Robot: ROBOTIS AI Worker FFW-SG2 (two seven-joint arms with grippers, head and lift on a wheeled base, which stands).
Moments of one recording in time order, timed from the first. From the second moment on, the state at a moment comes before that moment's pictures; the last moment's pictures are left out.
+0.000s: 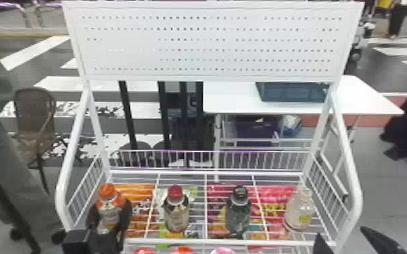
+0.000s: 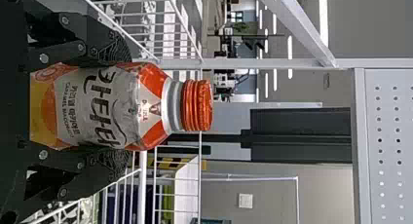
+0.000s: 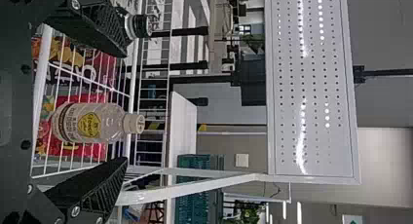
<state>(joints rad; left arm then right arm) 0.04 0.27 -0.27 -1.25 0.27 -0.40 0.26 0.72 -0.14 -0.08 -2.26 -0.15 0.03 0.14</state>
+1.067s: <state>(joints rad) 0.51 0.32 -0.10 -2.12 0.19 0.00 0.27 0.69 -0.14 -0.07 -2.24 -0.15 0.03 0.14</state>
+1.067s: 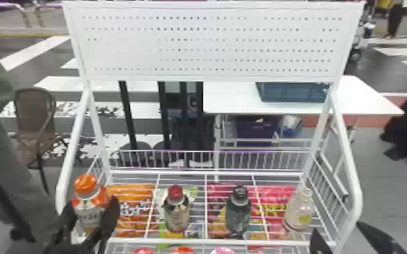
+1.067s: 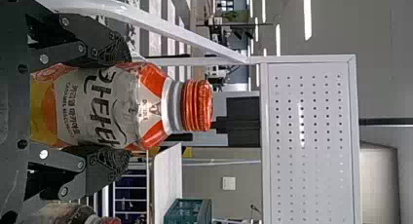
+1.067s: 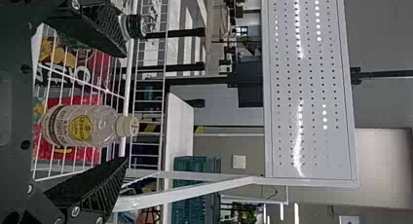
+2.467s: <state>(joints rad) 0.69 0.30 -0.13 -2.25 0.05 -0.12 0.29 0.69 -0.16 -0.07 -2.25 -0.16 0.03 0.14</state>
